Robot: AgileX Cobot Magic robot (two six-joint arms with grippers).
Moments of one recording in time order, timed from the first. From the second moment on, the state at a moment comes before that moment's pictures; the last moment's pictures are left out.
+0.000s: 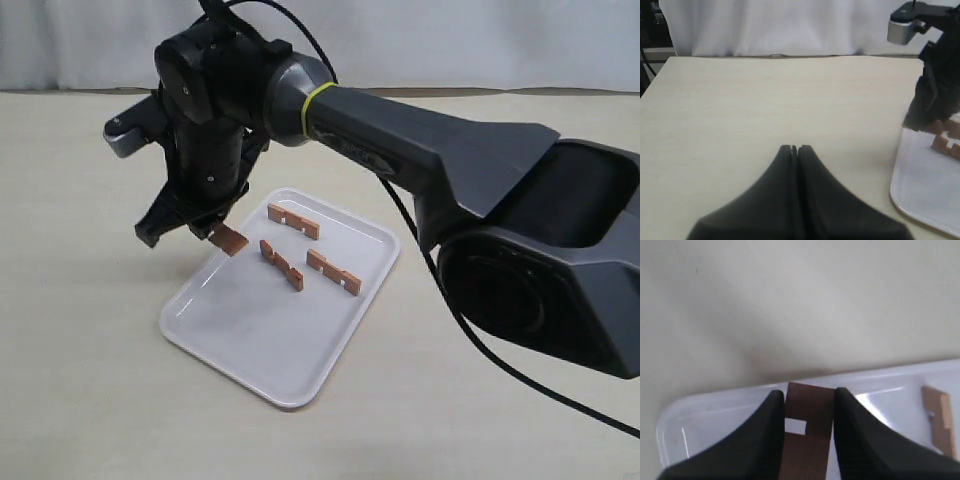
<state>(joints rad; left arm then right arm) -0.12 0.00 0.00 0.10 0.36 -0.13 0.50 2.44 -2.25 -0.03 1.19 -0.07</state>
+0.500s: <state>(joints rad) -0.12 0.00 0.00 0.10 0.36 -0.13 0.50 2.35 -2.01 -0.05 1.22 -0.16</state>
